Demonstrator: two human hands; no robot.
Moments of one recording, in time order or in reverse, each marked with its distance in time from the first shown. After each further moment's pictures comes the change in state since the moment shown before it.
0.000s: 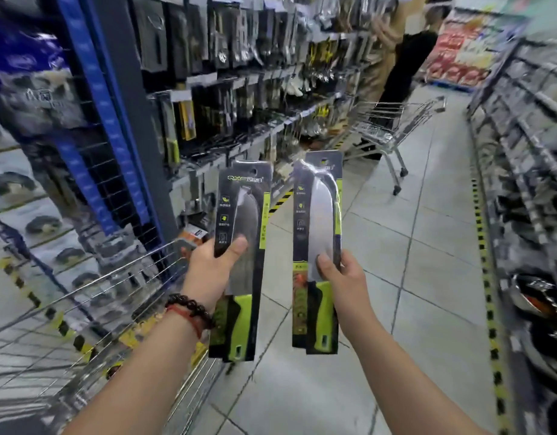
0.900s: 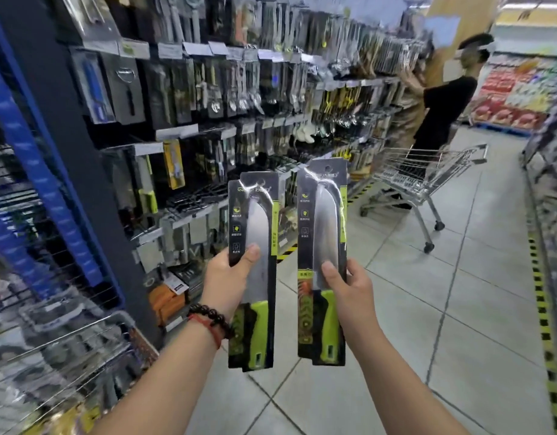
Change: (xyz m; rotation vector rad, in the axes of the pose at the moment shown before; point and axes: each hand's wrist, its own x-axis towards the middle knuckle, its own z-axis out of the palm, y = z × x) left_hand 0.224 0.038 0.253 0.048 0.248 0.144; right_hand 0.321 -0.042 -0.125 0.021 -0.115 -0.171
